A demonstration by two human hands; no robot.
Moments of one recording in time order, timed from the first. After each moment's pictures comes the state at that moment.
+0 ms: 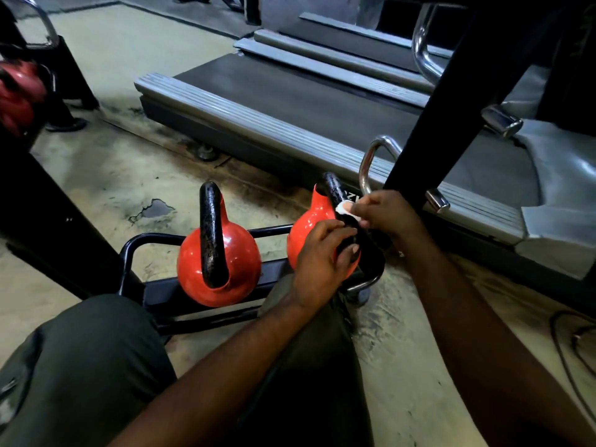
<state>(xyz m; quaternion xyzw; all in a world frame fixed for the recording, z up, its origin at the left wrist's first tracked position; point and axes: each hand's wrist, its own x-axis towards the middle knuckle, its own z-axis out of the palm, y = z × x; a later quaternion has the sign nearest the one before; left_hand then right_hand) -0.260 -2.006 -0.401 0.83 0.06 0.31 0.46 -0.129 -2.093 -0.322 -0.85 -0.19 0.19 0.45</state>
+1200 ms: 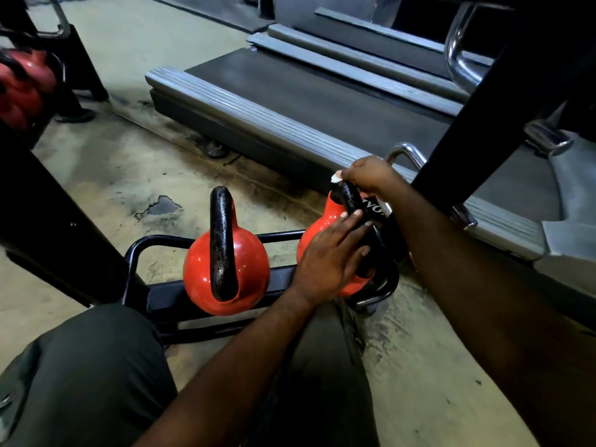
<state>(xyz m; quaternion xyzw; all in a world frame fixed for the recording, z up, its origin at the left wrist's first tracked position) -0.235 -1.970 -0.423 0.89 -0.03 0.34 0.30 -0.066 -1.992 -0.304 -0.93 -0.25 0.17 0.22</state>
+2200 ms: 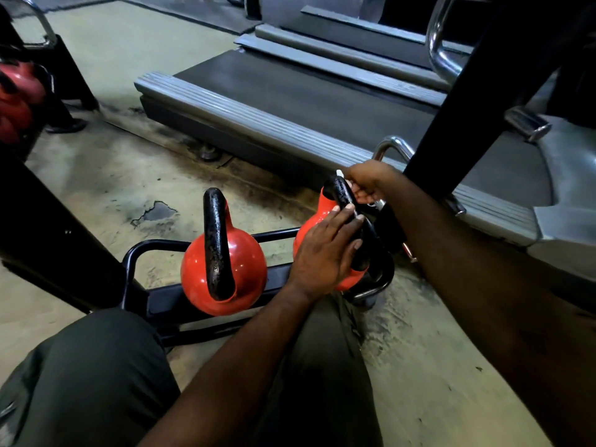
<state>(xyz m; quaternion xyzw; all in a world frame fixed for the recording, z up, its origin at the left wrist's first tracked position) -0.230 -1.965 -0.421 0.90 -0.02 0.35 0.26 -0.055 -1.995 -0.312 -0.90 -0.10 0.30 0.30</state>
